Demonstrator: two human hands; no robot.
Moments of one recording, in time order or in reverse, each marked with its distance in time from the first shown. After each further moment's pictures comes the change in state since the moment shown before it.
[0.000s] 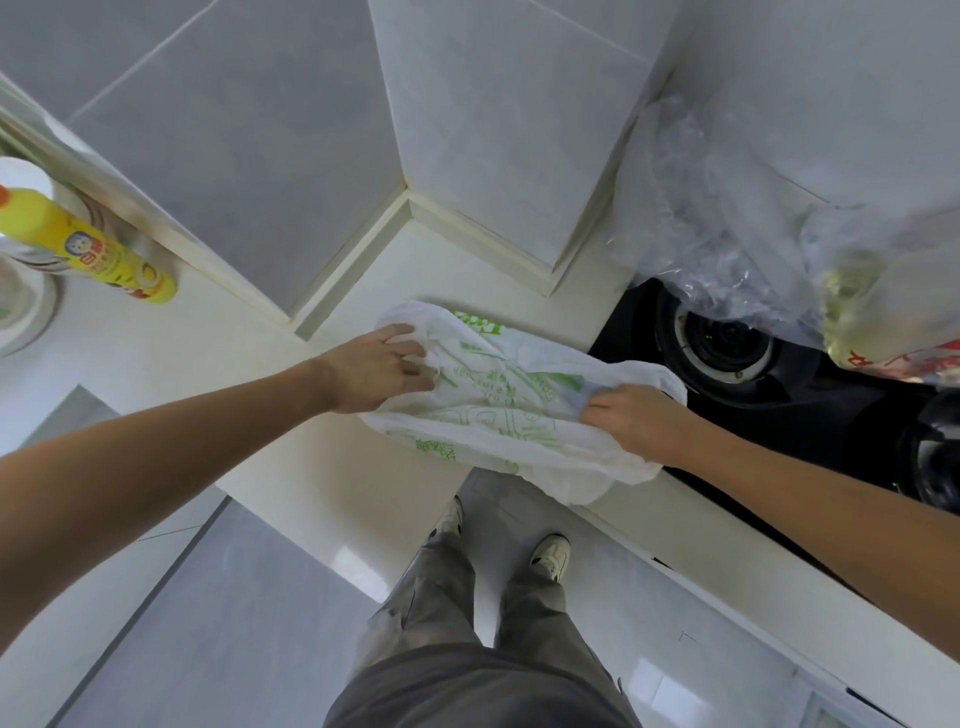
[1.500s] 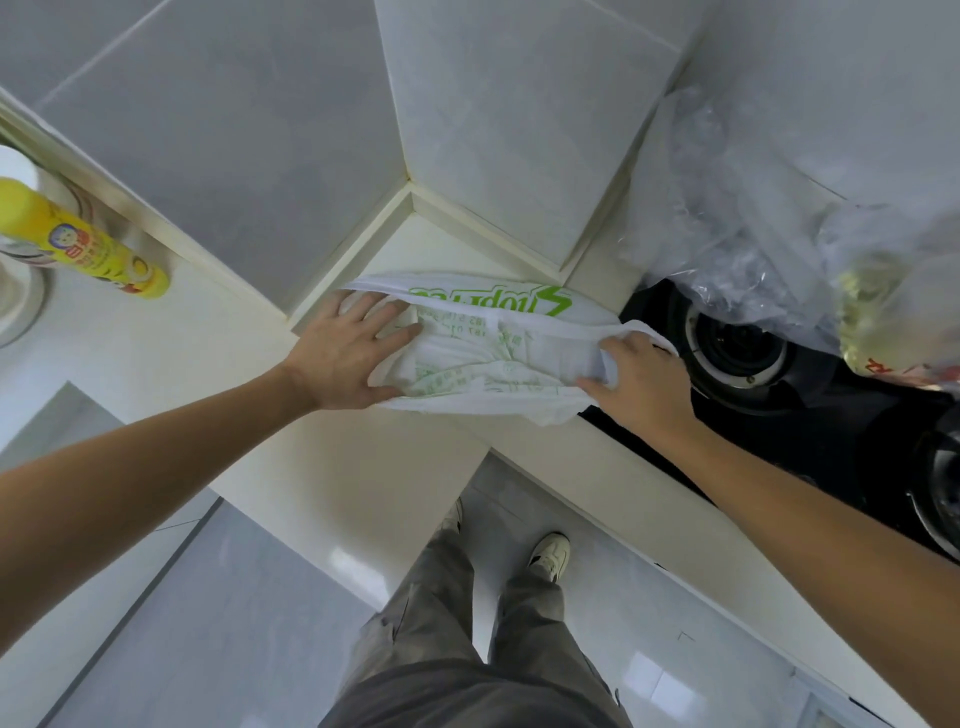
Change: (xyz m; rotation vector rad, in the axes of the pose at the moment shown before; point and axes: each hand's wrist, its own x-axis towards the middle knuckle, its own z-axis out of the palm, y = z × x) left_hand -0.017 -0.006 -0.002 -0.129 0.158 -0.442; right_hand 0.037 0.001 -0.008 0.128 0.141 0.830
